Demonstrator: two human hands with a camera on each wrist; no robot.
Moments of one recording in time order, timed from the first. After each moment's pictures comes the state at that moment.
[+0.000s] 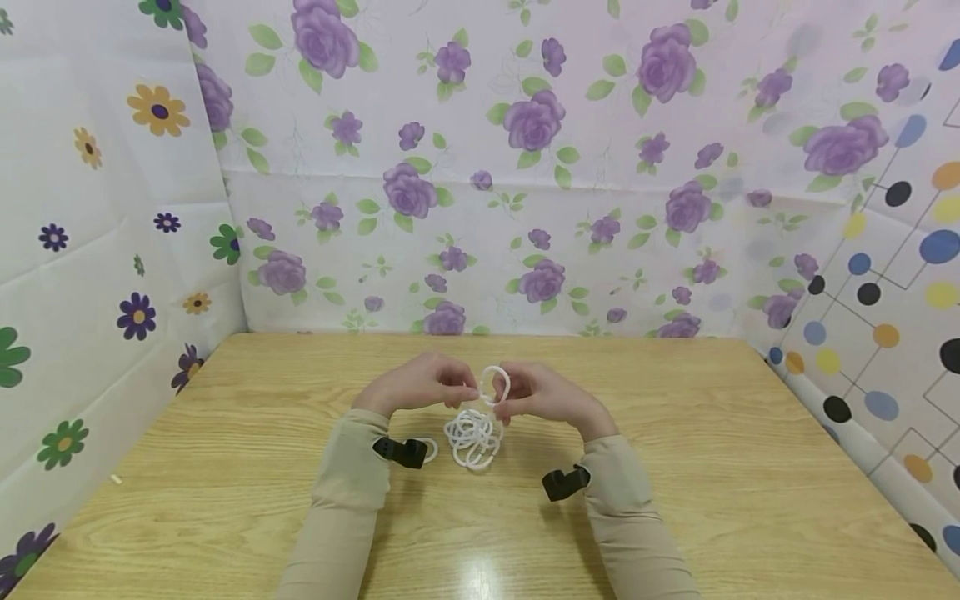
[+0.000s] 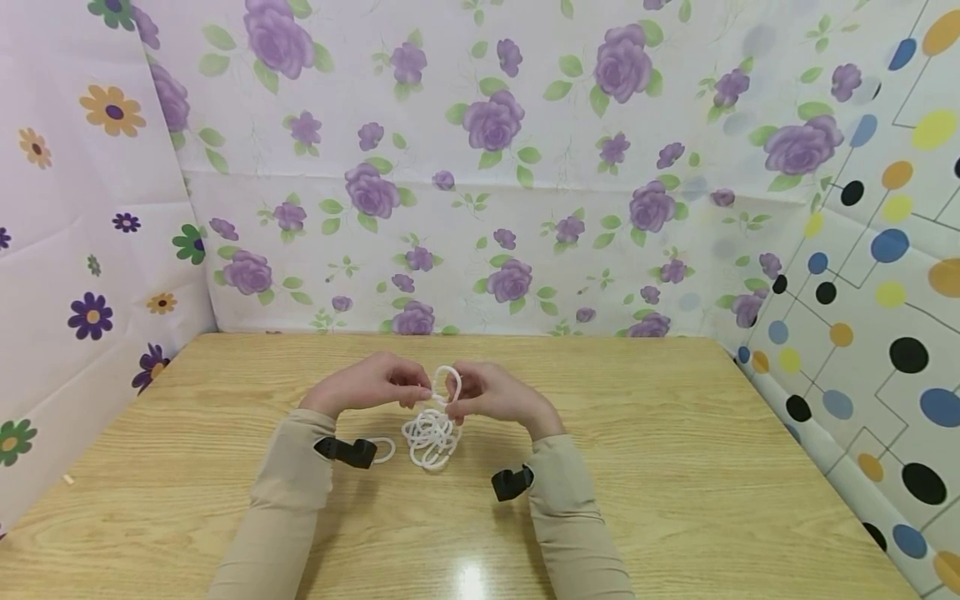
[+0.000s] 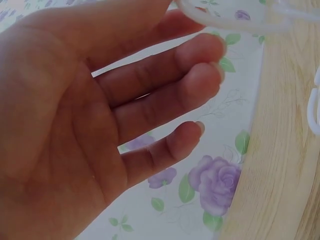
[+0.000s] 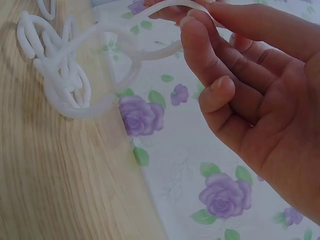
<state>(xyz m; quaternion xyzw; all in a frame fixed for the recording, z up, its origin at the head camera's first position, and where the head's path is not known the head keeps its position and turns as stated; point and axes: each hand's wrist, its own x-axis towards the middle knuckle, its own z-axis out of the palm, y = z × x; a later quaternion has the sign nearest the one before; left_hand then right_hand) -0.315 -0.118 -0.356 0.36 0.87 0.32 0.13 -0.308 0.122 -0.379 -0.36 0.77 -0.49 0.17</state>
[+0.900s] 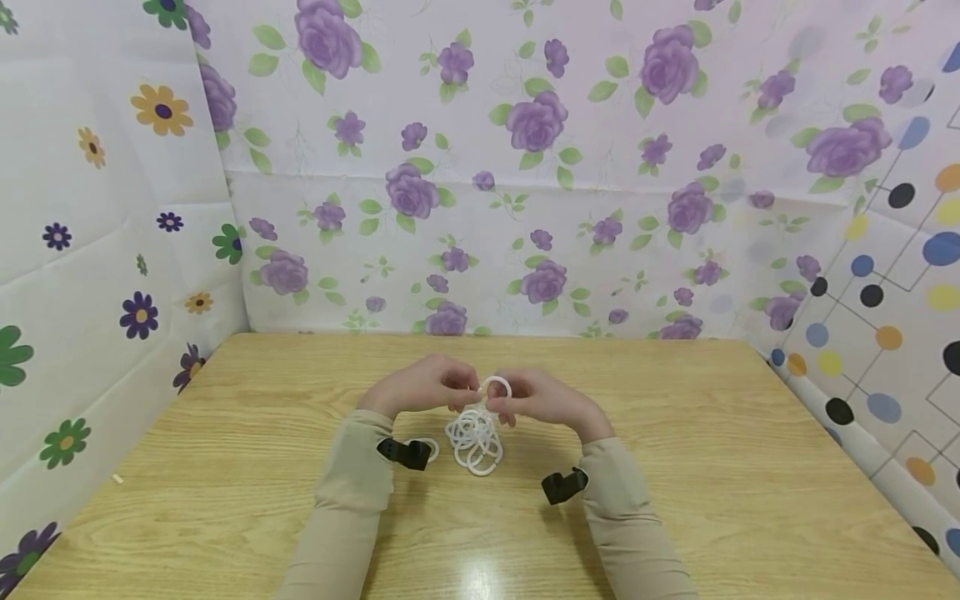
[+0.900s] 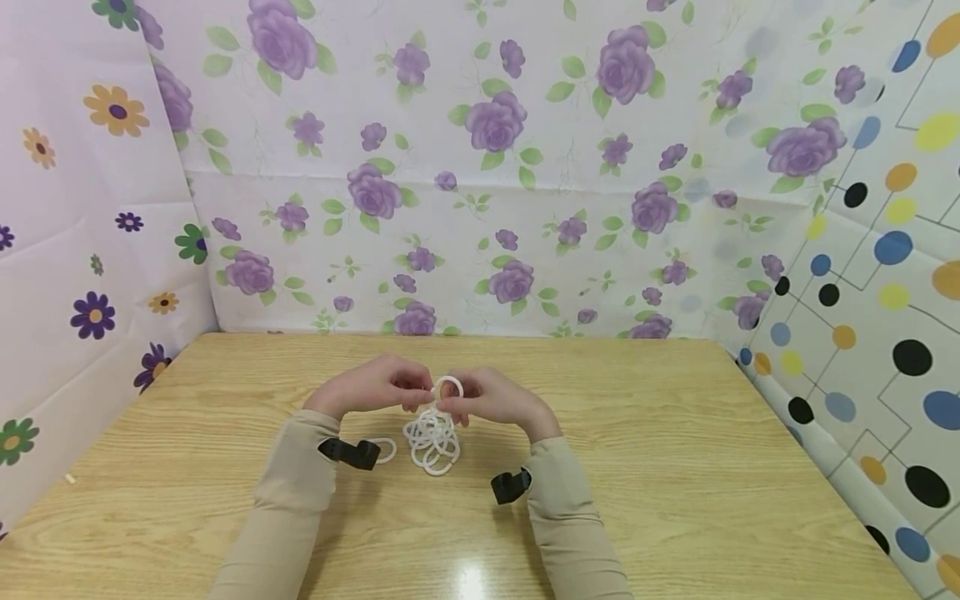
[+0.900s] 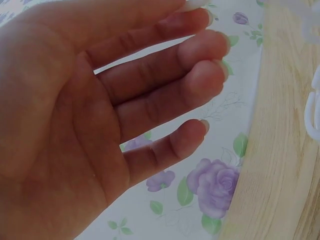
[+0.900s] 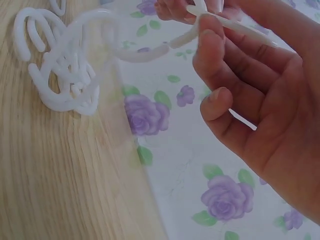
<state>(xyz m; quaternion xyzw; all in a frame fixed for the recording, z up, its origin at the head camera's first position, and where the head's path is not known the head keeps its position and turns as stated) -0.312 -0.116 -0.356 0.38 0.86 0.32 0.13 -0.308 0.117 -0.379 -0.38 0.79 -0.45 0.16</state>
